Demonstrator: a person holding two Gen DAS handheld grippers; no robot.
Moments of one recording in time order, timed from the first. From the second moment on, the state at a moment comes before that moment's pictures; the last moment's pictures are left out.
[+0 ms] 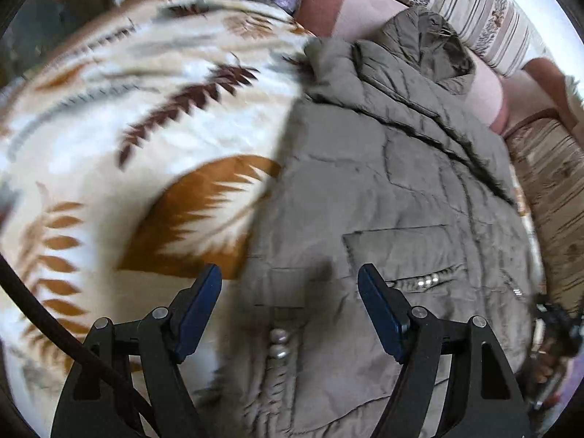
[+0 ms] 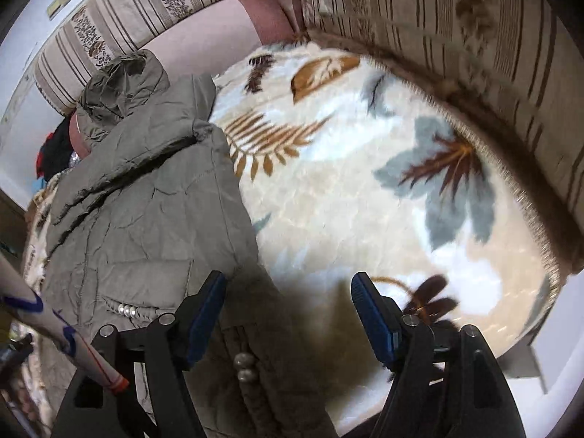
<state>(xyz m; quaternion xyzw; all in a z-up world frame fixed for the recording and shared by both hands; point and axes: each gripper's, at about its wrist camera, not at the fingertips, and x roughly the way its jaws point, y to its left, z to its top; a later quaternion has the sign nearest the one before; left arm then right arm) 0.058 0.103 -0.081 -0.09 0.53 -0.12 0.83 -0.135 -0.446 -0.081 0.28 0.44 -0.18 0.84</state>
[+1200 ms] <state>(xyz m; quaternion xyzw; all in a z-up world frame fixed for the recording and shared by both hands) 0.056 0.062 -0.011 -0.04 0.44 -0.12 0.89 -0.064 -0.316 0.019 0.13 0.44 -0.07 0.89</state>
